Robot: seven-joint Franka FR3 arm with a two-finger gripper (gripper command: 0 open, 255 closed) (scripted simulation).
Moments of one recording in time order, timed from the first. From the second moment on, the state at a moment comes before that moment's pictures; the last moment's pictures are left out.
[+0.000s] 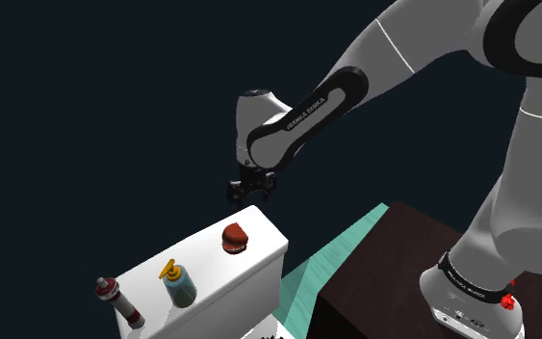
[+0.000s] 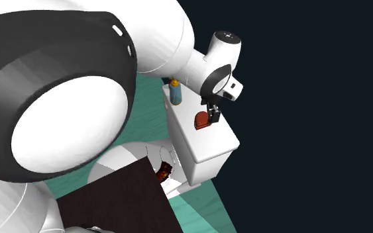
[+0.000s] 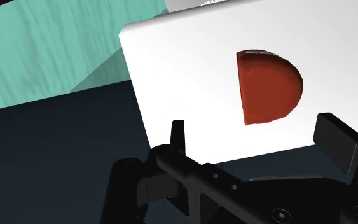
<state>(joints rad) 0.11 0.27 0.28 -2.14 0.05 2.43 0.62</state>
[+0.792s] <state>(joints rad) 0.22 0.64 0.24 -1.84 -0.03 2.49 0.74</state>
